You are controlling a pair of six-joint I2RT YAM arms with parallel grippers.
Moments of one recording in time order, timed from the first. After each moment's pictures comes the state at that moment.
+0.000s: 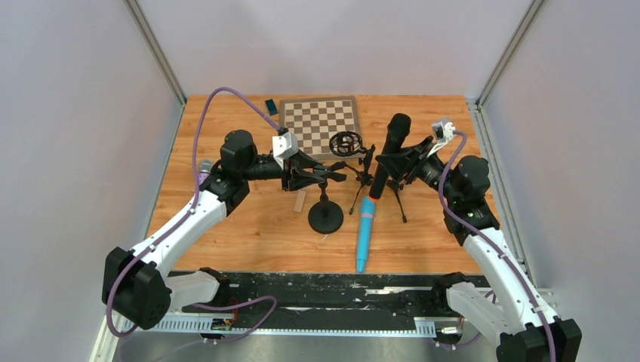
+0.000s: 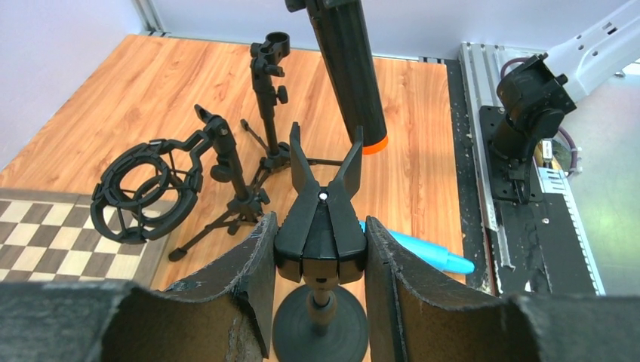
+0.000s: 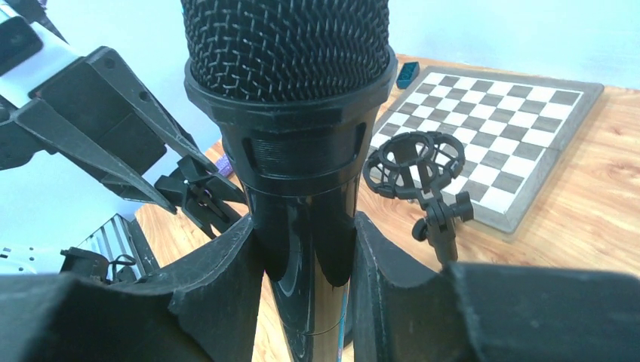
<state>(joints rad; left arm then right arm) -0.47 1.19 0.91 0.16 0.96 0.11 0.24 0.86 0.72 0.22 -0.57 0.42</state>
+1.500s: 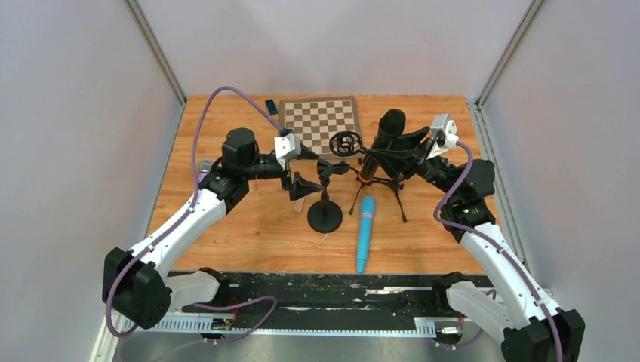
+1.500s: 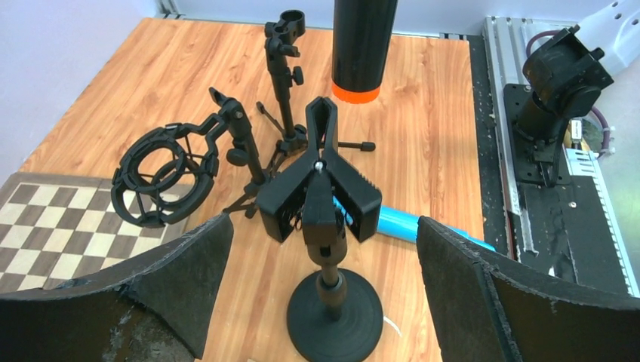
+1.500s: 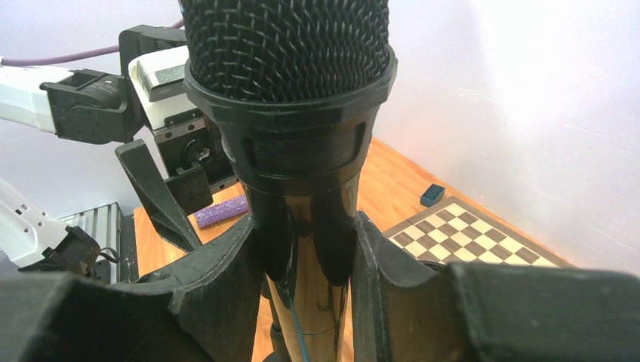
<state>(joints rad) -0.47 1.19 0.94 0.05 0.92 0.22 0.31 0.91 0.77 0.56 -0.70 0.31</state>
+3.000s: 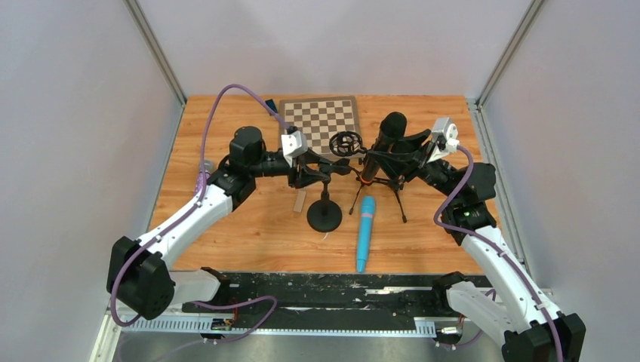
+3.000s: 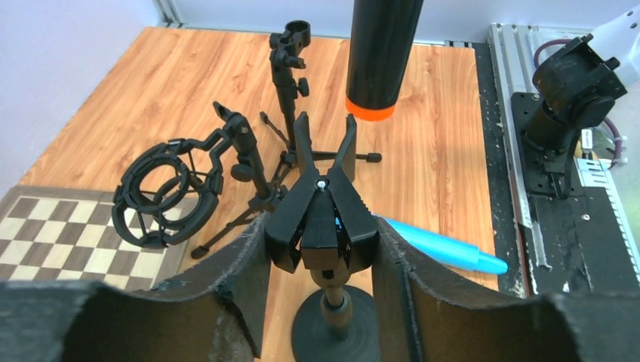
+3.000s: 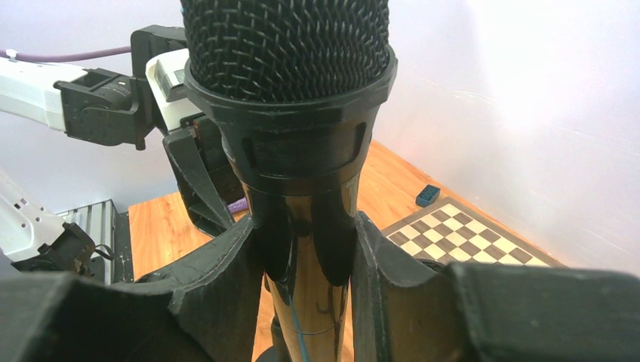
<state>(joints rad) -0.51 1.26 0.96 0.13 0.89 0.20 0.31 0.88 0.75 0.56 -0.70 0.29</state>
